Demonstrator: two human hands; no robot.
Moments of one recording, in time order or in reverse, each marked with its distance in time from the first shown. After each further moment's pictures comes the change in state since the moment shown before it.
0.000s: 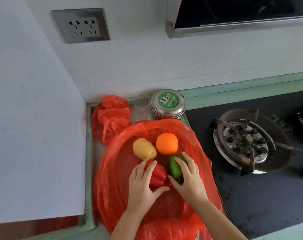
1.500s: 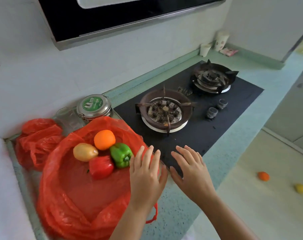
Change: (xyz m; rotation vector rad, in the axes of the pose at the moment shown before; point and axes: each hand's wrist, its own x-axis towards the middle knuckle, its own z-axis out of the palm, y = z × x) left_hand -0.043 0.159 0.013 0.048 -0.033 0.502; right_hand -0.151 0.008 -0.120 -0.397 0.368 0.213
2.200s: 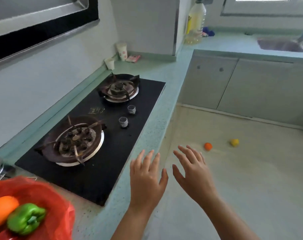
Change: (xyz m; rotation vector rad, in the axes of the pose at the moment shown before) left_hand 0.017 0.223 0.083 -0.212 -0.189 0.410; right_hand -0.112 0.179 -0.113 -0.096 0.304 0.447
